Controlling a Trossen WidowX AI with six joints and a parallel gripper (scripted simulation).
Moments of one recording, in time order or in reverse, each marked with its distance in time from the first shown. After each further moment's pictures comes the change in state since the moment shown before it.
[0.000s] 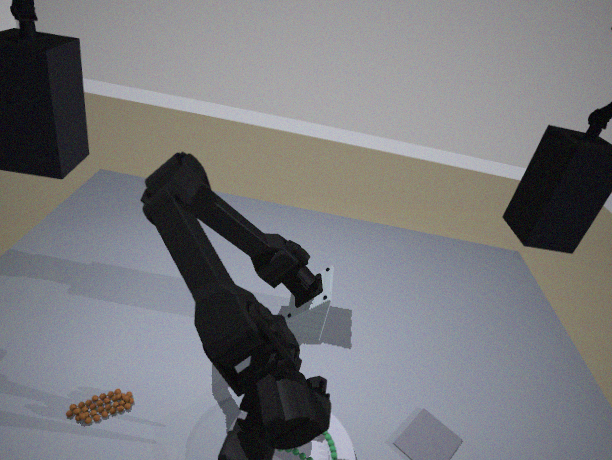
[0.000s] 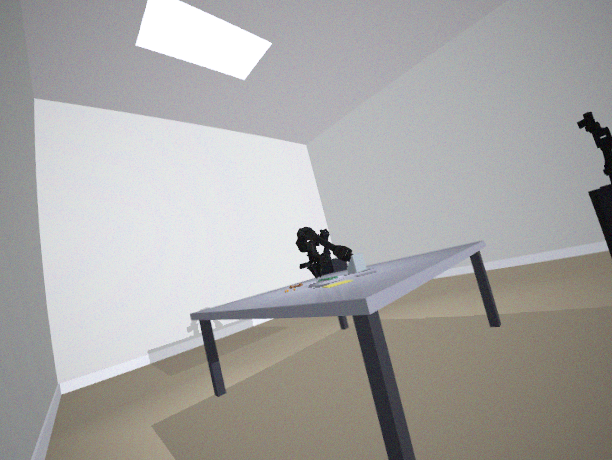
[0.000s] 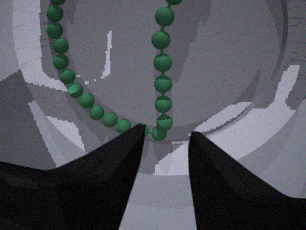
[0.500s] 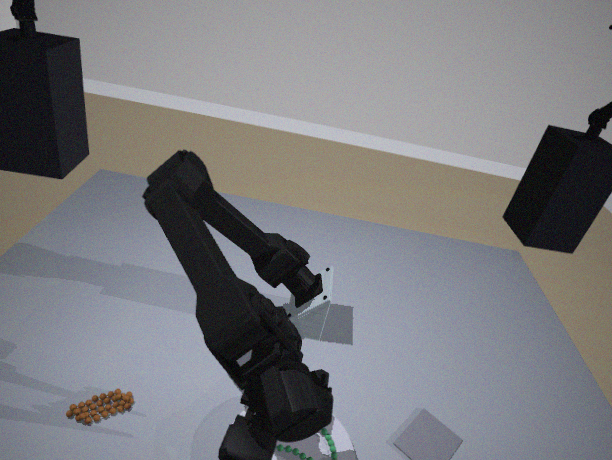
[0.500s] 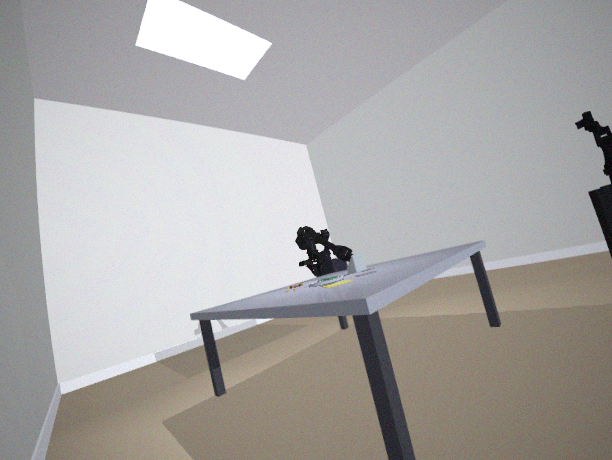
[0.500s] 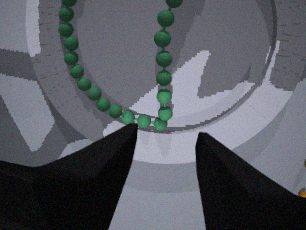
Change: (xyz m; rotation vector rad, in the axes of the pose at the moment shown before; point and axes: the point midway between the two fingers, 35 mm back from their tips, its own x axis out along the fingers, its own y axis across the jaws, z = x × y) arm -0.013 0.000 0.000 -0.001 0.002 -0.001
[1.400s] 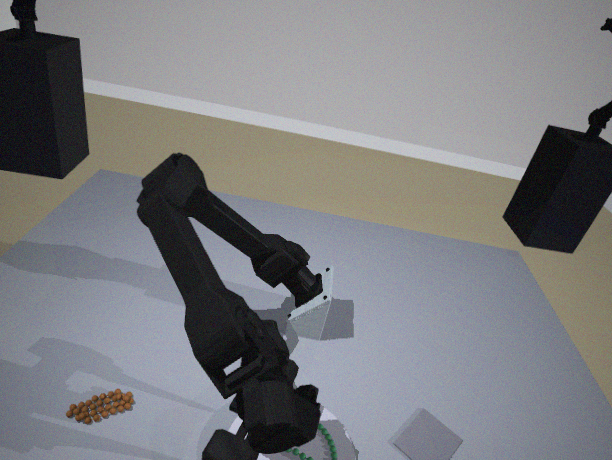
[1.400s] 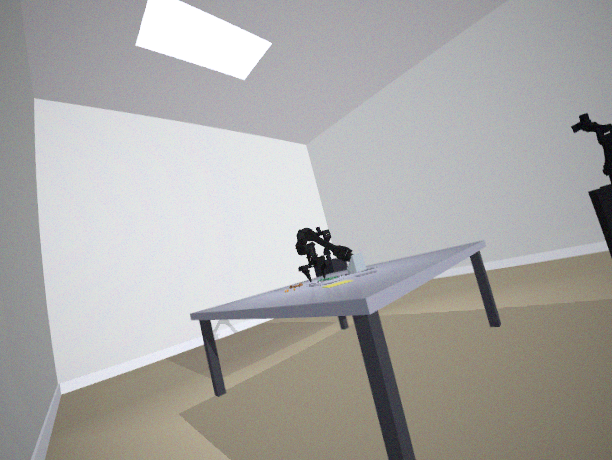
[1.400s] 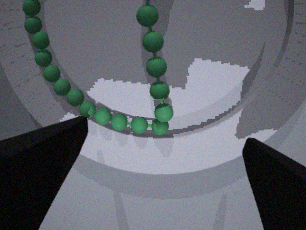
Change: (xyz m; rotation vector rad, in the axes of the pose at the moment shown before) arm 0.025 -0.001 -0.012 0.114 0.005 0.006
